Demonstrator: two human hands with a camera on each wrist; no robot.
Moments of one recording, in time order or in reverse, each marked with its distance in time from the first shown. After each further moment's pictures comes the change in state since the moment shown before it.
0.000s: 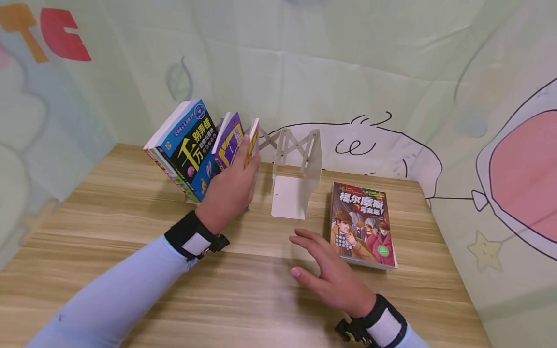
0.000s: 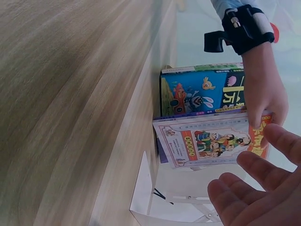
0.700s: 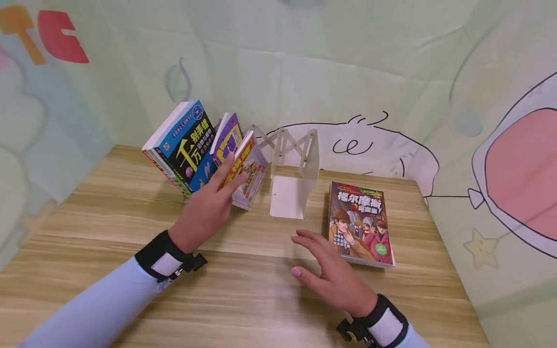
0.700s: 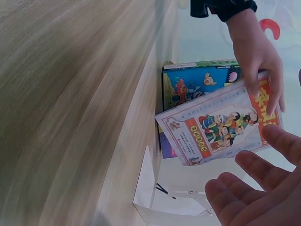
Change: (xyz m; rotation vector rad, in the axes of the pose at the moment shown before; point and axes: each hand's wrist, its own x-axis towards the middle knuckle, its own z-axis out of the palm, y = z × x) left_hand -0.052 -0.022 -0.006 -0.204 0.098 0.101; right_hand -0.006 0.003 0.000 -0.020 0.014 0.026
